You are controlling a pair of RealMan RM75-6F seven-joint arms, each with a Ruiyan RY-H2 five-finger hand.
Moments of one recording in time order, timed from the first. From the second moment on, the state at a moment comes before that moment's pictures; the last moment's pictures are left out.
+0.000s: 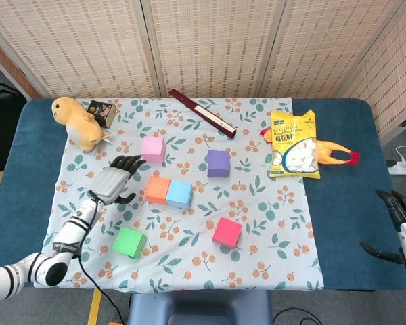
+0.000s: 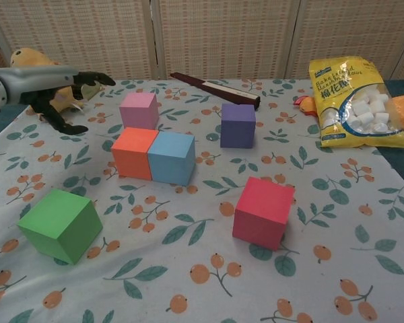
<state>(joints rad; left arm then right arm) -0.80 -1.31 -0.13 -1.51 1.08 0.88 0.18 0.04 -0.96 0.04 -1.62 -1.59 1.51 0.31</state>
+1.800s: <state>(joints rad) -0.46 -1.04 -0.07 -1.73 1.26 1.12 0.00 0.87 -1.31 0.01 -1.52 -1.75 0.64 0.02</state>
